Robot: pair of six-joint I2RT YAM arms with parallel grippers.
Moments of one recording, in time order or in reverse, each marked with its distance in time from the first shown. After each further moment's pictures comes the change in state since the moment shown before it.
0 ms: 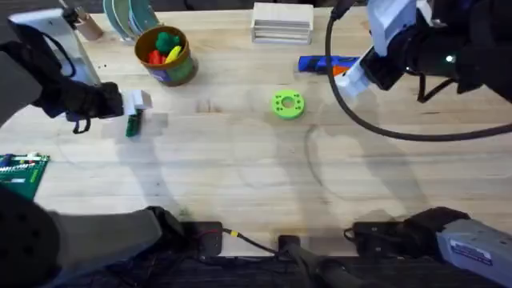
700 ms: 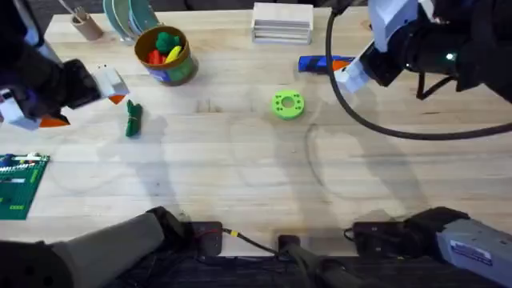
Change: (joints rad) left arm -0.075 -0.123 0.246 -0.438 -0.274 -0.409; right arm 0.000 0.000 0.000 0.040 0.000 0.000
